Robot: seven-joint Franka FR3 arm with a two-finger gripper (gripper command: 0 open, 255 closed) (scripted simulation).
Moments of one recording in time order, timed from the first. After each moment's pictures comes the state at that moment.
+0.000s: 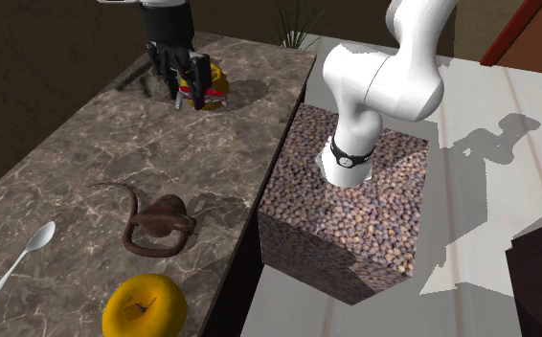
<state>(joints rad) -0.25 -0.68 -0.69 -2.40 -0.22 1.92 -0.57</state>
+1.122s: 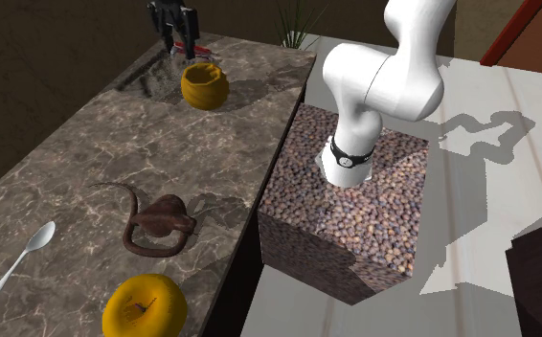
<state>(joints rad) -0.23 -0.57 -1.05 -2.16 -0.28 1.84 -0.94</state>
